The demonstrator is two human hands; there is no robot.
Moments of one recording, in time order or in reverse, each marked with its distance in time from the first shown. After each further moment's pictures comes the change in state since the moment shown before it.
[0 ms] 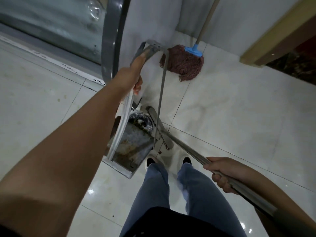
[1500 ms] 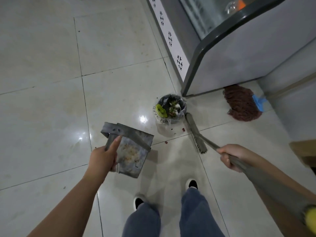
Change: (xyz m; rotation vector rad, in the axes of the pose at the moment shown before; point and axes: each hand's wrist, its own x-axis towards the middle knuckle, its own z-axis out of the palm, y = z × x) left_hand -0.379 -0.253 0.196 -0.578 0.989 -0.550; right_hand 0.007 0.036 -0.015 -0.413 0.082 -0.042
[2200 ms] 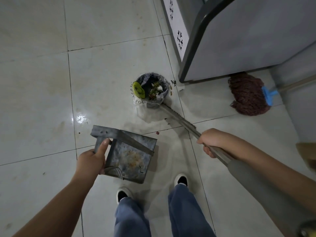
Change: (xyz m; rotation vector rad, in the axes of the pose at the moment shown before) left_hand 0.018 -0.048 0.099 0.169 0.099 -0.120; right_hand 0.117 -0.039 0.007 -0.674 0.063 -0.080
